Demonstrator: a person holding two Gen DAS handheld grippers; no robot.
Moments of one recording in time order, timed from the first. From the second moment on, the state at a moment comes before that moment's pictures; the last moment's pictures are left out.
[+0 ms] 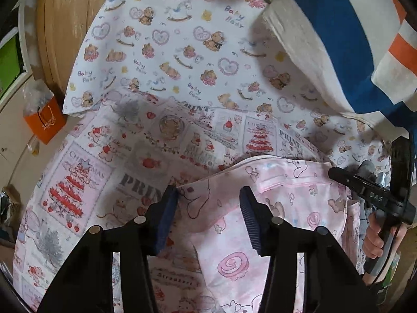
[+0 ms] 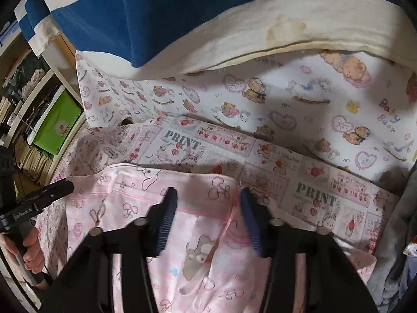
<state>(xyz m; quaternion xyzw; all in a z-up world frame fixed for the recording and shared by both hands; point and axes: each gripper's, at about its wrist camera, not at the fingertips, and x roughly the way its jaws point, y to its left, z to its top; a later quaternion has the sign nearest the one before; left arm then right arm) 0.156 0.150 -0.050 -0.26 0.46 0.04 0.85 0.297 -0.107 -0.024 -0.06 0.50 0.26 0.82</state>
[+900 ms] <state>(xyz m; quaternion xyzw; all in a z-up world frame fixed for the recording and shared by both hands) 0.167 0.145 -0.036 -0.10 0.39 0.17 0.90 0.292 -0.082 -0.036 -0.06 0.44 0.24 0.86</state>
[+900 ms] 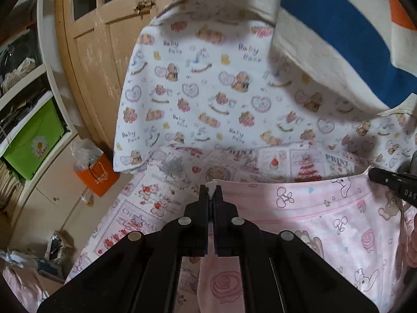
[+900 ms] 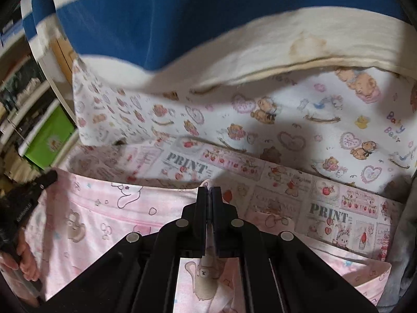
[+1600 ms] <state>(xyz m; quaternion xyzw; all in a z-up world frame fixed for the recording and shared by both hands) 0.157 0.147 -0.031 -0.09 0.37 0.21 0.90 0.283 -0.100 -0.008 -0.07 0.38 0.16 0.91</state>
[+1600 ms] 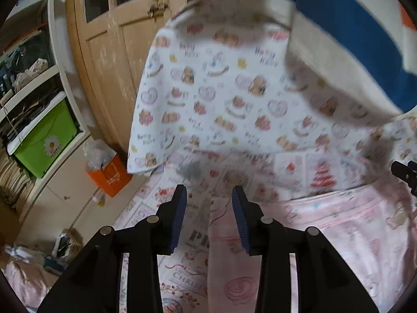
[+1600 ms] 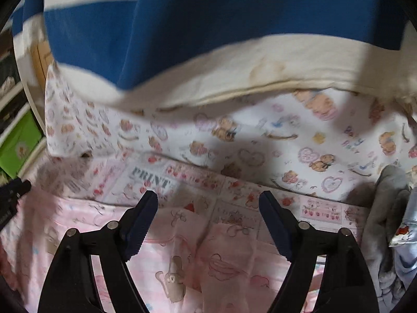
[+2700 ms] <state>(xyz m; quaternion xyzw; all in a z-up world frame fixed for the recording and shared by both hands) -0.149 0.009 0.041 -0.03 0.01 0.08 1.00 -0.139 -0.267 0.069 0.08 -0.02 0.01 1.00</state>
